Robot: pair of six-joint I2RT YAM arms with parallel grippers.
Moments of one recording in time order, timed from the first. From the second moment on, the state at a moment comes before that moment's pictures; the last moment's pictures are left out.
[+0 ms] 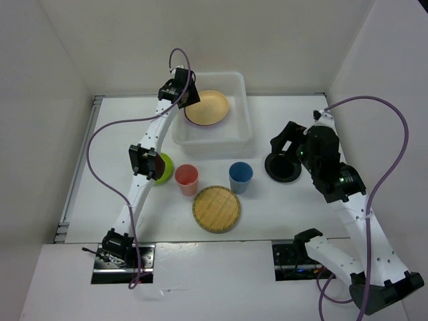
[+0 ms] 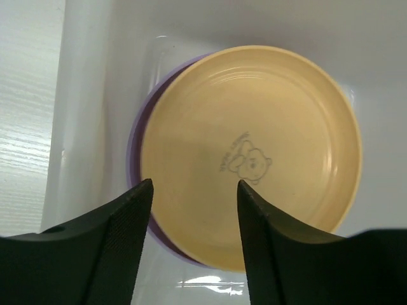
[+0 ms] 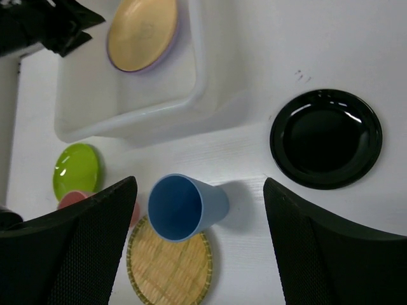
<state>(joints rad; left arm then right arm) -0.30 2.83 3.09 -0.95 -0.20 -0.58 0.32 0.86 1.11 -0.66 0.16 0.56</state>
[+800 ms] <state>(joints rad) -0.49 1.94 3.09 -1.23 -0.25 -0.34 0.45 0.82 0.74 -0.49 -0.02 0.74</state>
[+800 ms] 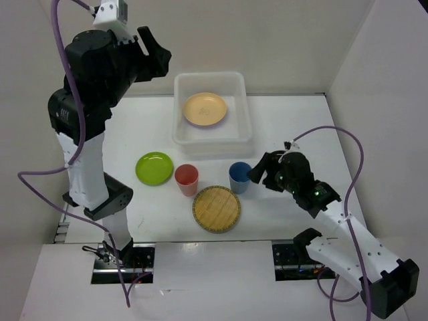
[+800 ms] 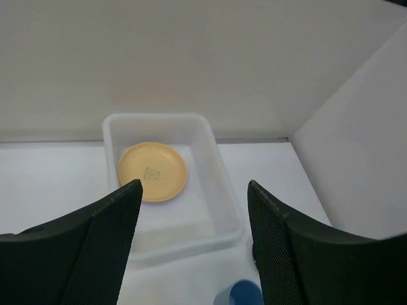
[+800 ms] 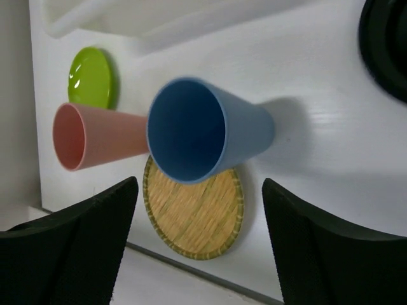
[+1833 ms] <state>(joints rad) -0.57 1.54 3.13 -1.16 -0.10 -0.31 0.86 0.94 0.29 -0.17 0.06 1.30</state>
